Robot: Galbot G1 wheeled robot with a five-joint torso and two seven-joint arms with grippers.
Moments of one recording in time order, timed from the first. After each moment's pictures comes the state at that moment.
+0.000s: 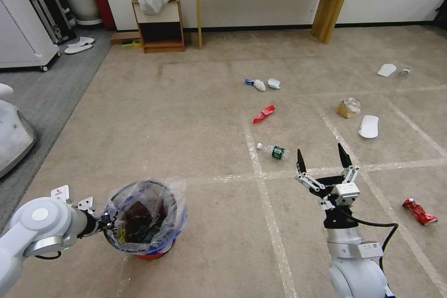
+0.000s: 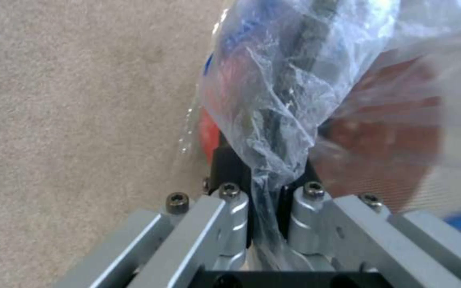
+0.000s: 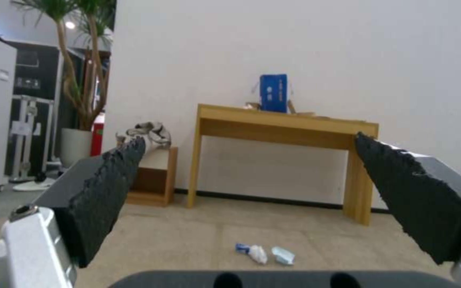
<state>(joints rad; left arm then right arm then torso) 1.35 -0.59 -0.57 -2.01 -2.00 0.72 -1.03 -1.52 1.23 0.48 2.04 0.12 0.51 0.13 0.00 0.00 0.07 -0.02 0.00</state>
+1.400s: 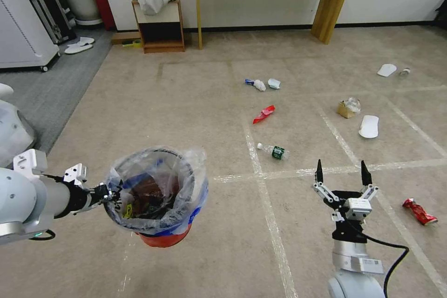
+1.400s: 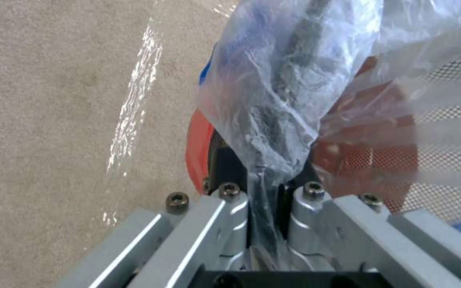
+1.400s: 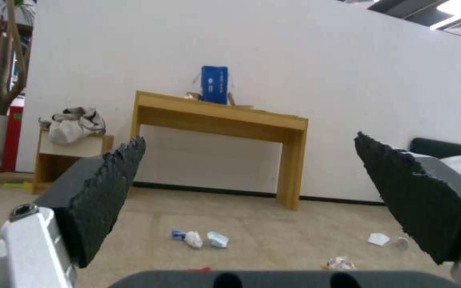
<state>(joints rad) 1.34 -0.54 -0.86 -2.32 -2.42 0.65 -1.31 -1.61 1.40 0.57 2.02 -0.05 0.57 0.22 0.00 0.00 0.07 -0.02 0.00</state>
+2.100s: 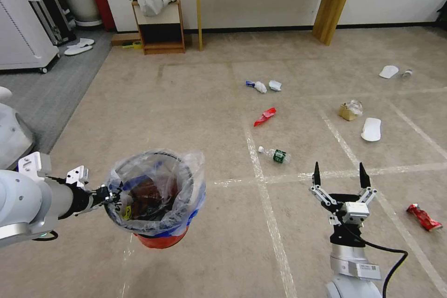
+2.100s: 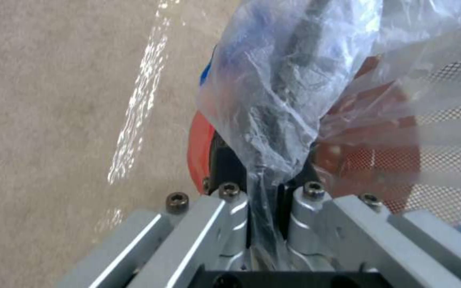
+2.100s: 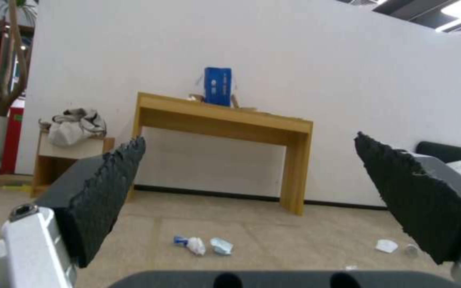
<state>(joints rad) 1.34 -0.54 -0.84 -2.31 -2.39 0.66 -1.30 -1.61 1.41 0.57 2.01 -0.07 0.58 0.22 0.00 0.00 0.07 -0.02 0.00</state>
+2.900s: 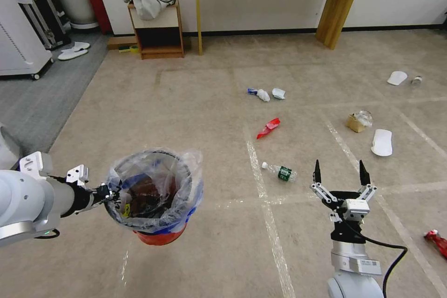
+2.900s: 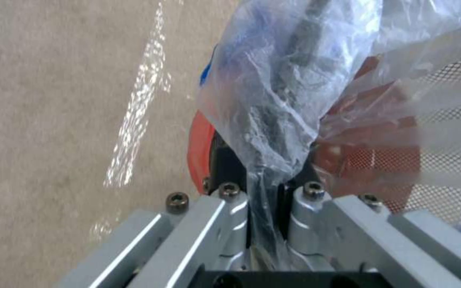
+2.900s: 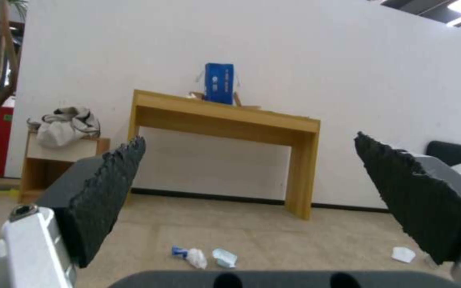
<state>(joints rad) 1.33 -0.56 -0.81 -2.29 -2.33 0.65 -1.29 -1.59 1.39 0.57 2.00 -0.04 0.58 0.22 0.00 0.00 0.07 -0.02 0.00</state>
